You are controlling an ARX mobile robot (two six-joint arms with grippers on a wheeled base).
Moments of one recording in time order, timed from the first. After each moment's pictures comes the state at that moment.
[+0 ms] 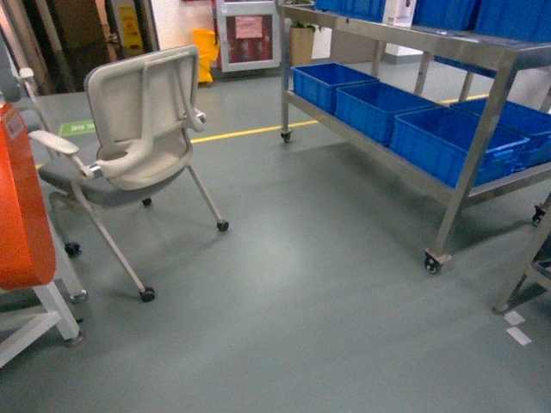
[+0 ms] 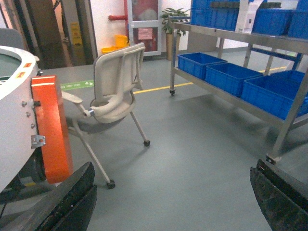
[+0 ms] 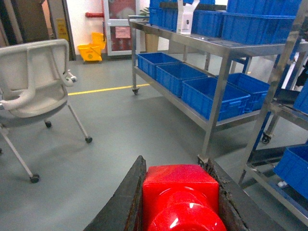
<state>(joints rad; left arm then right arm) 0.00 0.01 0.01 0.00 0.00 0.00 0.00 0.00 0.01 0.00 0.00 -0.01</state>
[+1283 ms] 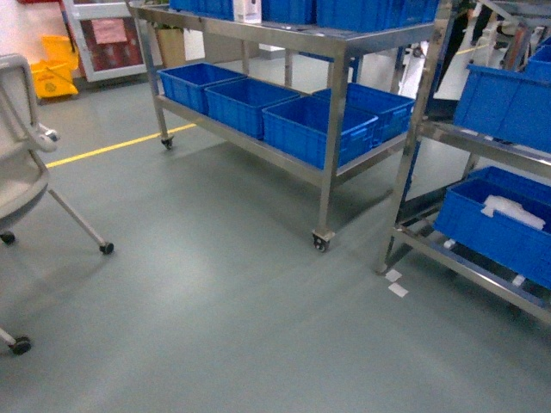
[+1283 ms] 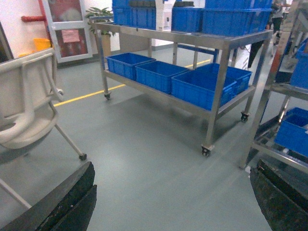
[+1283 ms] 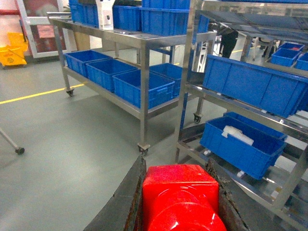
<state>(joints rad) 0.00 0.01 0.02 0.00 0.00 0.00 0.00 0.00 0.01 -0.01 0.00 -0.01</state>
